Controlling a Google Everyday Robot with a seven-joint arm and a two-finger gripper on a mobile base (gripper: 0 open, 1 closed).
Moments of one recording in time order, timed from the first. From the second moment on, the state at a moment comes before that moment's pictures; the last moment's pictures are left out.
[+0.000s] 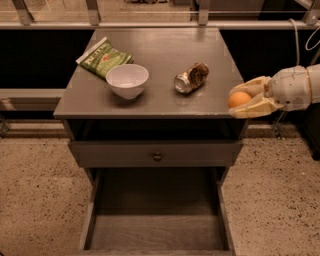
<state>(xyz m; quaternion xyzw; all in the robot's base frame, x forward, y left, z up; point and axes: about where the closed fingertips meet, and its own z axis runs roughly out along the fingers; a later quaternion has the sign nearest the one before) 0.570 -0.205 0.883 -0.58 0.64 0.24 0.45</state>
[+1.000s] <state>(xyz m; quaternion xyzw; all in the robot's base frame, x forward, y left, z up) 0.621 -0.191 0.885 -0.57 0.68 0.15 0.45</state>
